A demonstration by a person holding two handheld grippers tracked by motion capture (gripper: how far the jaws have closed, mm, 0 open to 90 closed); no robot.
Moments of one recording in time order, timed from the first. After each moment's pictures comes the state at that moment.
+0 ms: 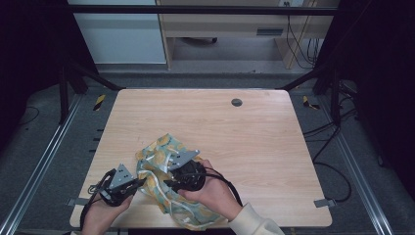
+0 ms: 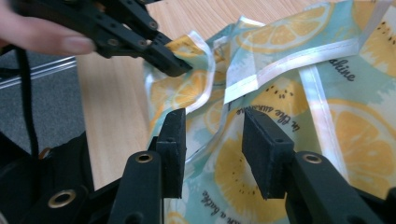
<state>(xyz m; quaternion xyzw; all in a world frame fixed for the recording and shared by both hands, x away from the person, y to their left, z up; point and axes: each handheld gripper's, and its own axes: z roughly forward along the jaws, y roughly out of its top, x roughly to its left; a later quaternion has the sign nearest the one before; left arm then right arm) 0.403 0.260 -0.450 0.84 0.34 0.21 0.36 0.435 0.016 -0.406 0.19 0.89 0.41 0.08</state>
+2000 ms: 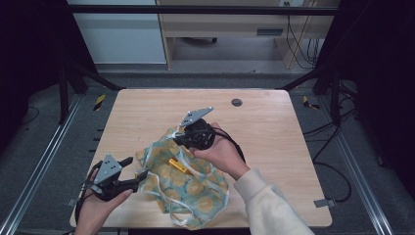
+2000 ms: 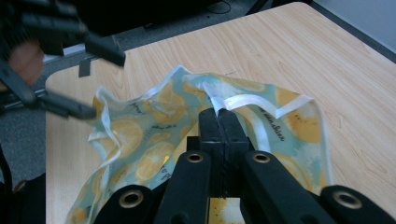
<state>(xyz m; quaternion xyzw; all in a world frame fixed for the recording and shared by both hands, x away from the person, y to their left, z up) 0.406 0.267 -0.410 0.77 0.36 0.26 0.46 0.513 -0.010 -0.348 0.20 0.87 0.44 0.09</state>
